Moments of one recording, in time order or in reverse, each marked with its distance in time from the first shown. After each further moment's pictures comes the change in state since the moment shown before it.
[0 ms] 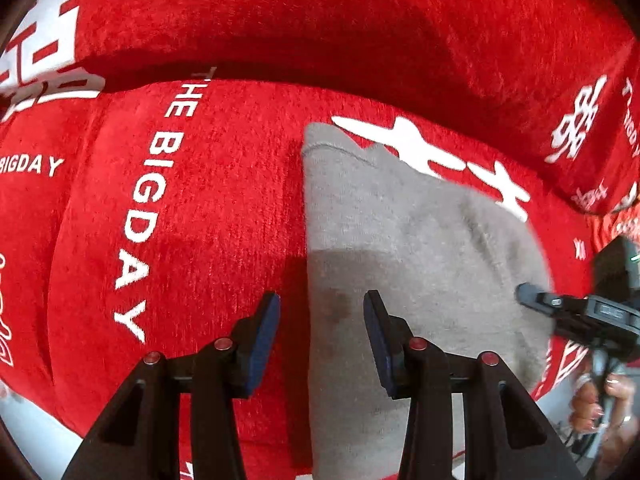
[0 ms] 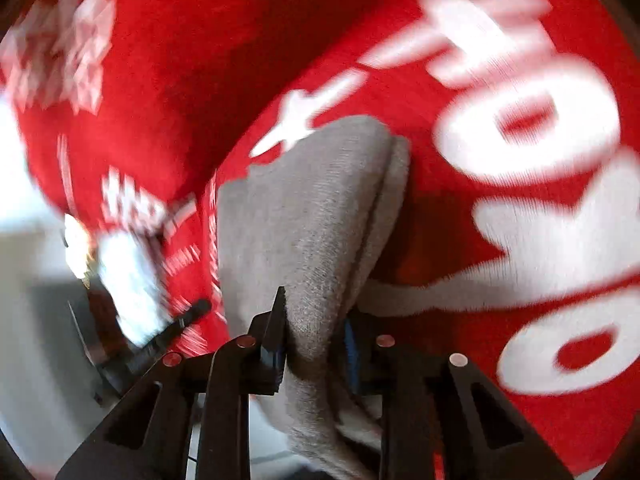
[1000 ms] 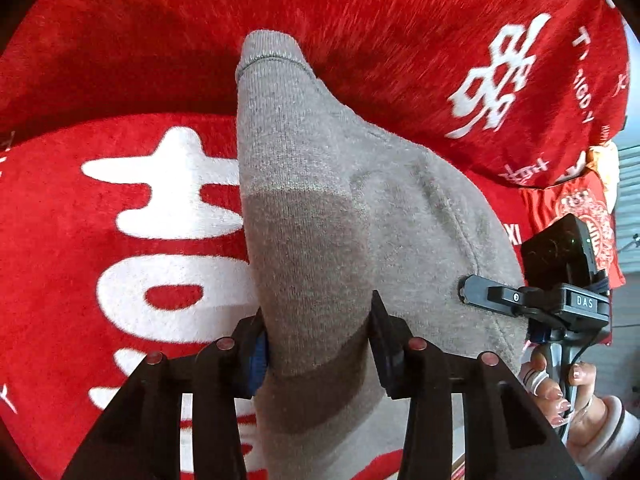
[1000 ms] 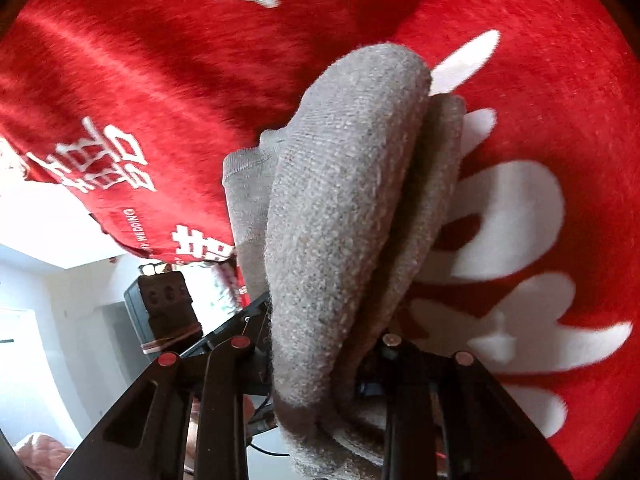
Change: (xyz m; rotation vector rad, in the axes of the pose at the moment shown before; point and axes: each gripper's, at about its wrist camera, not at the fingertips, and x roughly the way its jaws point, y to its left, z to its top) left arm 0.056 -0.176 0.070 0.103 0.084 -0.272; right arm -0.072 -0.115 0.056 0.218 0.003 0.362
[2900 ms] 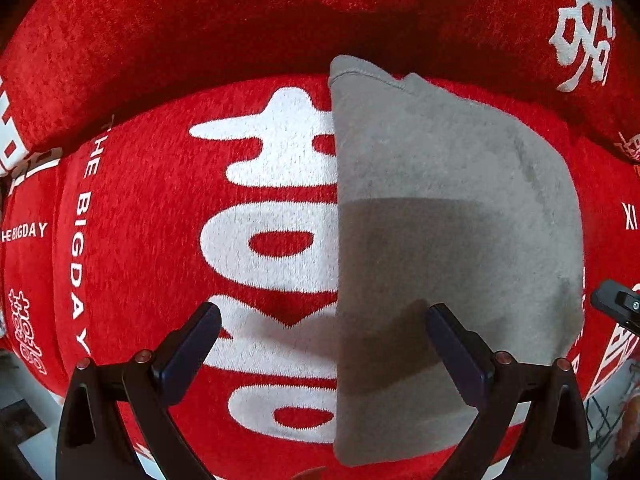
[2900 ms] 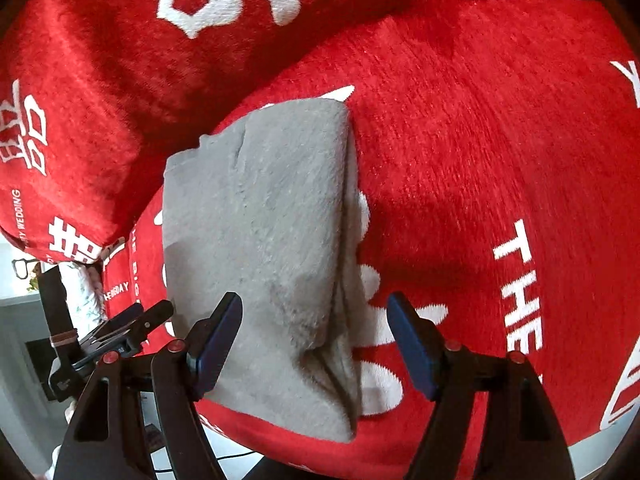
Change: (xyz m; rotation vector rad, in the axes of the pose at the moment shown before) left arm 0.035 -0.024 -0.023 -0.023 0.070 0.504; right arm -0.055 -0.014 -0.016 -0.109 -0.089 -0.555
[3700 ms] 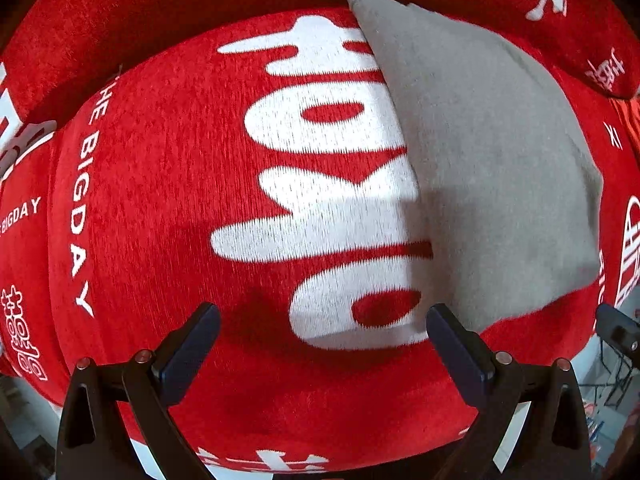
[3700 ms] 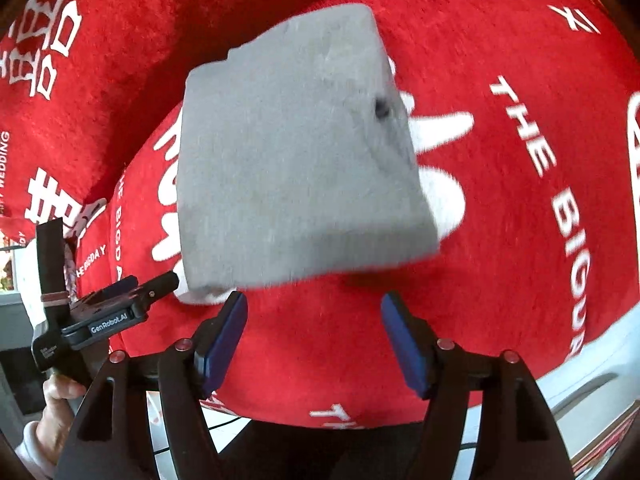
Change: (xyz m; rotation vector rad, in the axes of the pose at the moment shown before) left arm 0.011 0.059 -0.087 0.122 0.032 -0.046; right arm 0.009 0.057 -0.147 -0.007 -0.072 -0.138
